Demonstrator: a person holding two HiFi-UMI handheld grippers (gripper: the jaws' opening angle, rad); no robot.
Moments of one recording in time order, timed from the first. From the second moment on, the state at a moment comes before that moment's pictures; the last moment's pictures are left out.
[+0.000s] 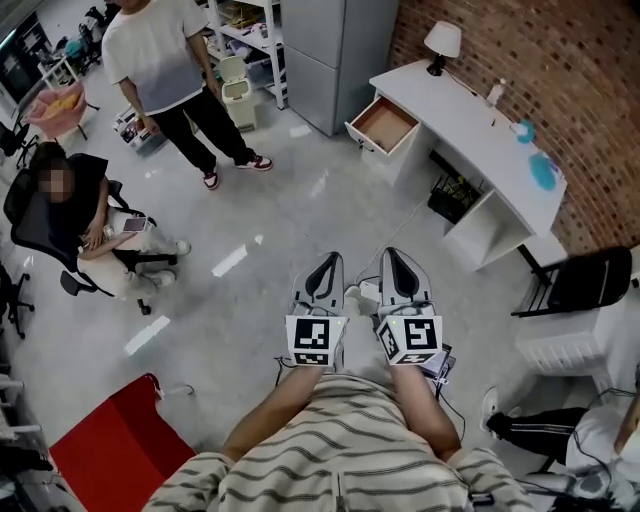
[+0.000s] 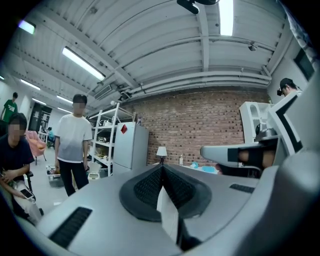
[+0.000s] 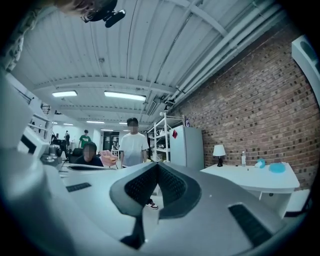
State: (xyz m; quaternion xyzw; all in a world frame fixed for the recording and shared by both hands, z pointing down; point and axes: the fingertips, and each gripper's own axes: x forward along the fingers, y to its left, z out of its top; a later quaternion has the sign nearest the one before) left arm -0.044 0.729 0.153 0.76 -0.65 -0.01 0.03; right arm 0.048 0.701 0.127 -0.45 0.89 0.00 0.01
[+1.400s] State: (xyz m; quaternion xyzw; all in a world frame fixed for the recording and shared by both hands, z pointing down) left arm -0.101 0.176 0.172 0.77 -0.63 0.04 0.04; right arm -0.028 0.150 0.162 -0.44 0.89 -0.05 0.01
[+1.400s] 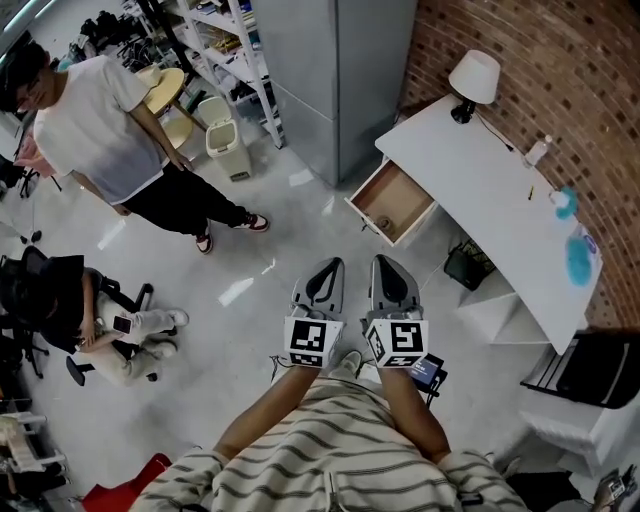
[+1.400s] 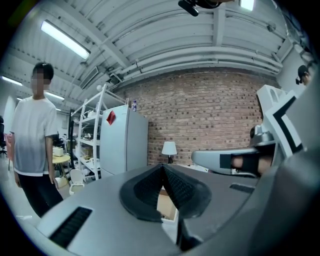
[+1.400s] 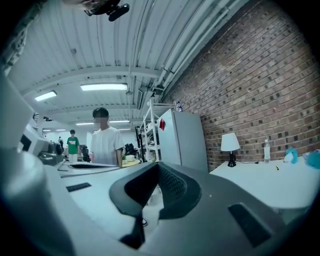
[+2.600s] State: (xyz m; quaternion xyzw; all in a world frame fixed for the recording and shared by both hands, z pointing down) left arm -0.170 -0.065 0.197 0.83 -0.55 0.04 0.07; right arm -0.095 -0.069 0.178 -0.54 0.84 -0.03 -0.02
